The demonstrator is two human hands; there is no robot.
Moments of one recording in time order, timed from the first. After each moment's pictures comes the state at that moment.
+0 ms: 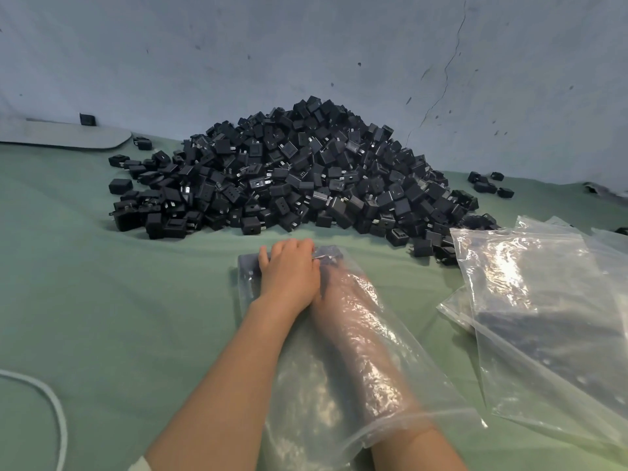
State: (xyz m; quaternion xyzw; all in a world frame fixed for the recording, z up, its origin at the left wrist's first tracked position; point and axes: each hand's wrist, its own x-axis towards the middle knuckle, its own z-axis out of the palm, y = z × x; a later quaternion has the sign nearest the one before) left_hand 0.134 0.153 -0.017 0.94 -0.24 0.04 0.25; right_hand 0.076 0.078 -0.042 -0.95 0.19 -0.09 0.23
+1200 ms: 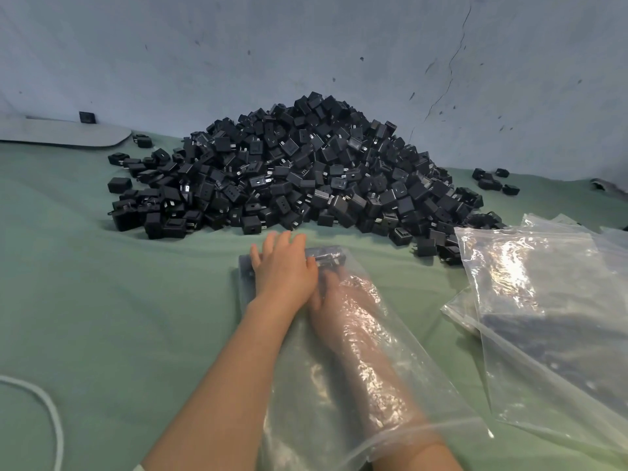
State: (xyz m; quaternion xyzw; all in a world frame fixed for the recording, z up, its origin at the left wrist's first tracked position) left_hand 0.143 0.155 -0.020 0.94 -0.21 0.07 0.26; right_hand 0.073 0.087 -0.046 -0.89 0.20 -0.11 0.38
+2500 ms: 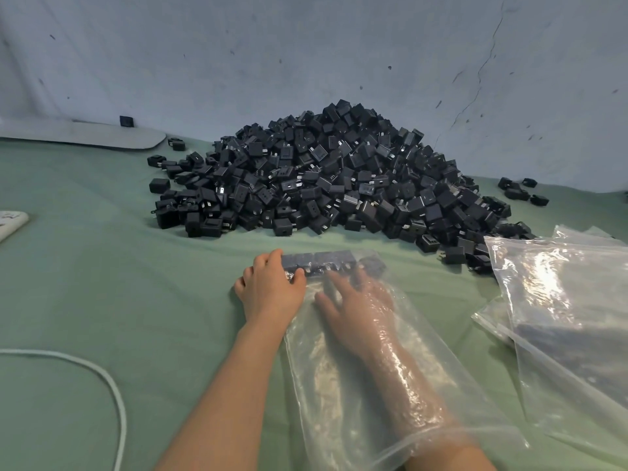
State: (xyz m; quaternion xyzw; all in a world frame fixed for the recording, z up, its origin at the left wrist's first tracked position) left_hand 0.146 0.211 -0.044 0.94 -0.06 0.07 0.33; right_hand 0.069 0.117 -0.053 -0.86 0.10 -0.19 0.47
